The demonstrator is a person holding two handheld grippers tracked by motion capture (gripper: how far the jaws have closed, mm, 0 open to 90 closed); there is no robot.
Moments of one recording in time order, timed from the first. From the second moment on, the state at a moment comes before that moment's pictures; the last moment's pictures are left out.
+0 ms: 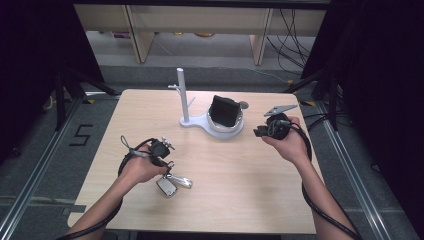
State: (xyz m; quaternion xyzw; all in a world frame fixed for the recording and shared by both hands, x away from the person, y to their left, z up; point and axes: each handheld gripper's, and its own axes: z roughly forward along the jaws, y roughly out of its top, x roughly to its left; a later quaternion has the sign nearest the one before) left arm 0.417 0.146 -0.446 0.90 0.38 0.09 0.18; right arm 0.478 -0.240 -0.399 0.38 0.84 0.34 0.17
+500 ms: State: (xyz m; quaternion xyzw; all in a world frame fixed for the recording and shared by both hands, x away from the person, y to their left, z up) left arm 0.410 0.165 -0.433 0.87 0.40 0.13 0.25; right arm 0.472 -0.239 -0.402 0.39 0.84 0.34 0.17
